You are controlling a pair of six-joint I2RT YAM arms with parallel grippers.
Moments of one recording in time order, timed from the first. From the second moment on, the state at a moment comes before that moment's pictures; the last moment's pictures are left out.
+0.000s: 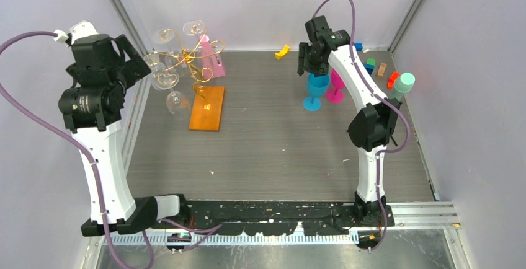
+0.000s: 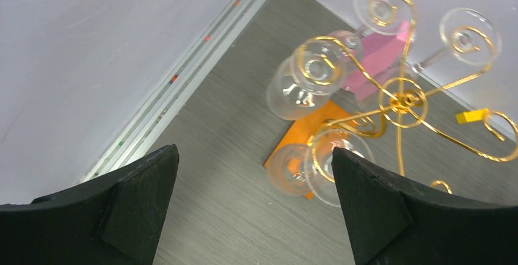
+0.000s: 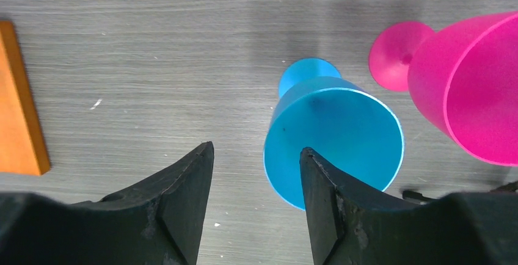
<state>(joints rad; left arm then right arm) 0.02 1.27 2.04 -1.22 -0.40 -0.38 0.35 2.10 2.21 -1.12 0.12 0.35</state>
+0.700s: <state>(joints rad) 0.28 1.26 1.76 -1.15 0.15 -0.64 0.30 1.95 2.11 -1.05 -0.07 0.40</state>
